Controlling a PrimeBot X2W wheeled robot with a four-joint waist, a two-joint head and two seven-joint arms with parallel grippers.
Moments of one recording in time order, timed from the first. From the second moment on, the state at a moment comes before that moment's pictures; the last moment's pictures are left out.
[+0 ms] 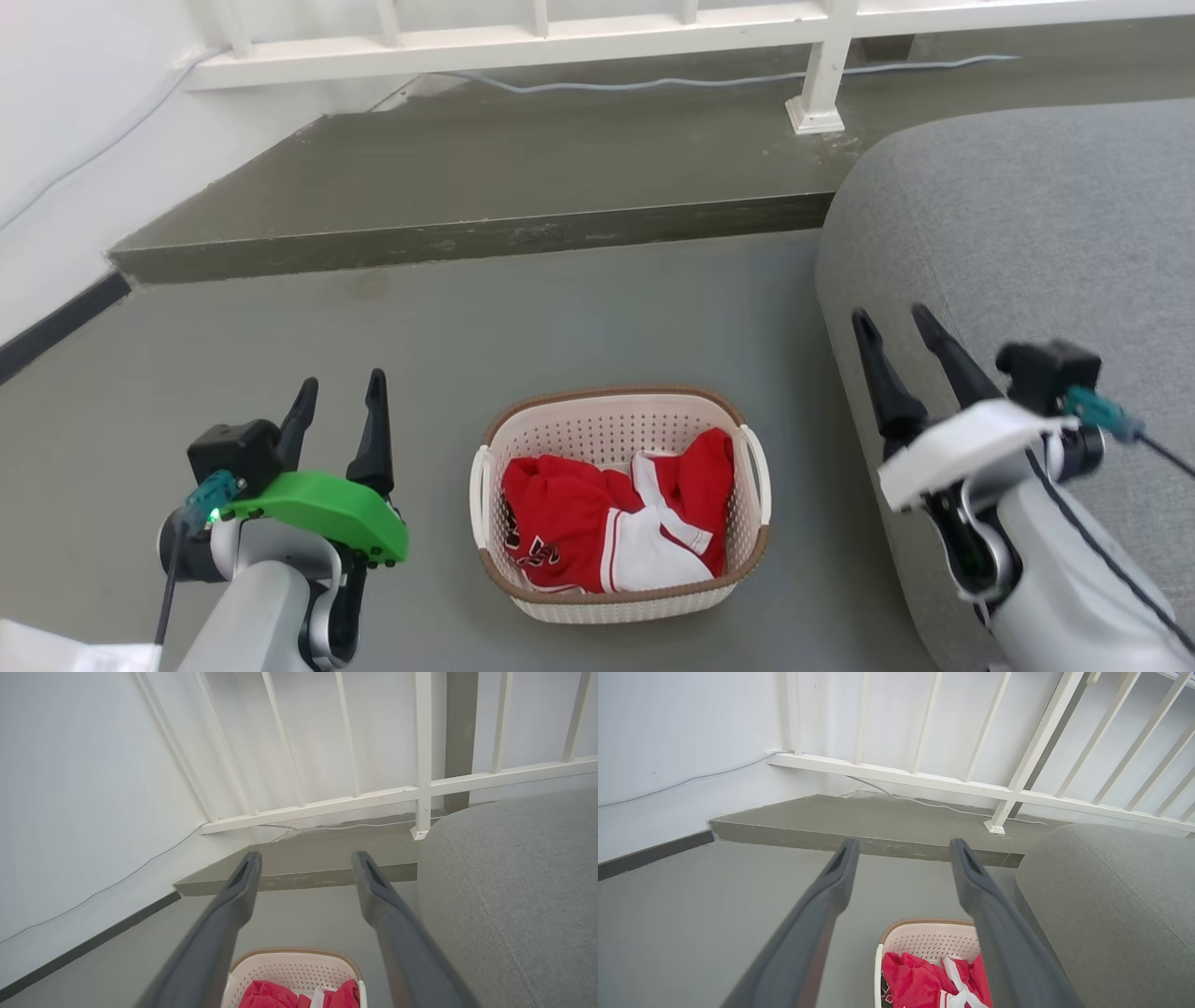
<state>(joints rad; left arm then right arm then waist) -0.28 0.11 -0.36 0.45 -0.60 0.04 -0.25 -0.28 -0.21 0.39 0.41 0.56 0.04 -0.25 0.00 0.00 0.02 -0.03</state>
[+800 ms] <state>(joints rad) -0.10 0.08 -0.27 0.22 -0.39 0.04 -0.25 -0.06 -0.18 0.30 0.25 0.43 0.02 -0.25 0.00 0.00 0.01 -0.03</state>
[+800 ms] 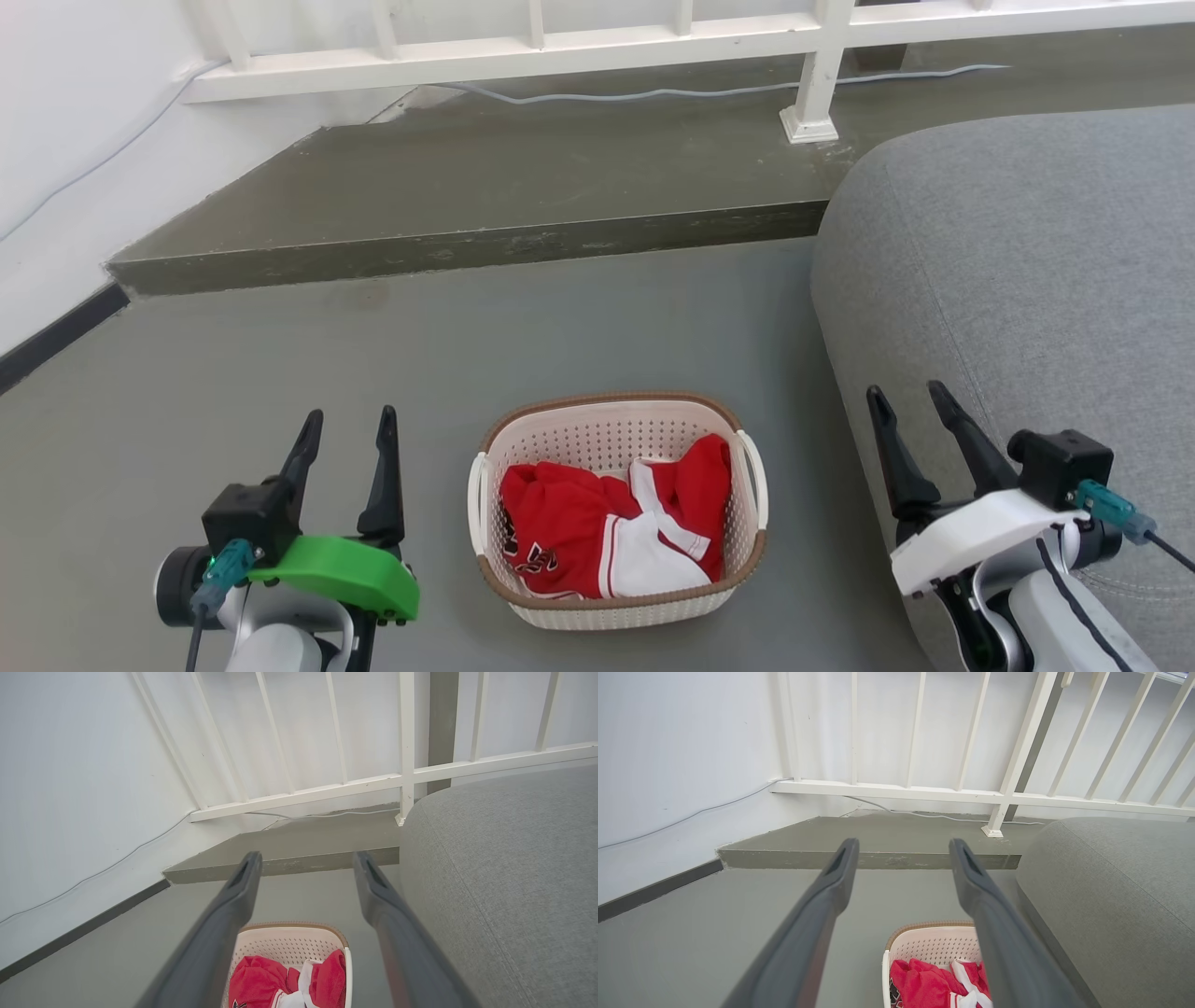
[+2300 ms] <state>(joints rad) -0.02 0.05 -0.20 0.17 -0.33 -0.02 -0.25 0.01 -0.12 0.21 0.21 0.35 0.07 -0.25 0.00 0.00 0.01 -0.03</state>
